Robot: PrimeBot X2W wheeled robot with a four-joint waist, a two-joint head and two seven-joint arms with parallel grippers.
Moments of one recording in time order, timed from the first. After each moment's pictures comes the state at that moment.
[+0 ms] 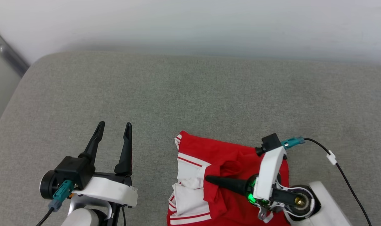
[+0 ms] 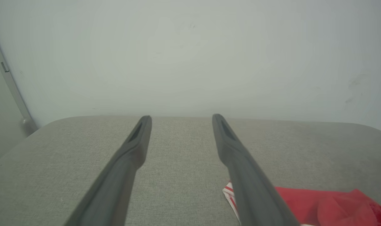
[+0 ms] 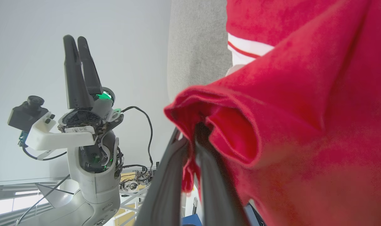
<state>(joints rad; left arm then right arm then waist) -0.13 0.39 -0.40 -0.08 -0.51 0.23 -0.21 -0.29 -0.05 0.27 0.33 1.27 0.13 0.86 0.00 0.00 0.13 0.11</state>
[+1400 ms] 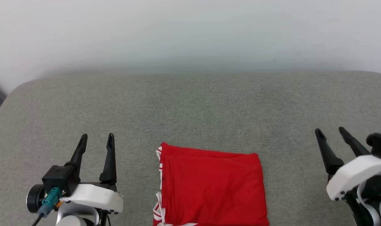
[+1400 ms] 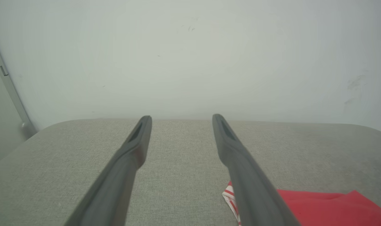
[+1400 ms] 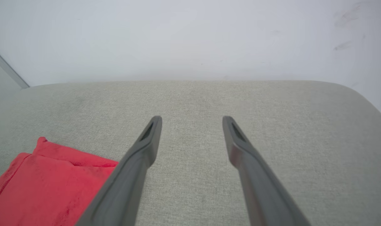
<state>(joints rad) -0.09 0.41 -0.34 0.00 -0.53 0.25 -0.25 -0.14 -0.23 0.00 0.05 0.35 0.13 0.25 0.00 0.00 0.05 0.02</state>
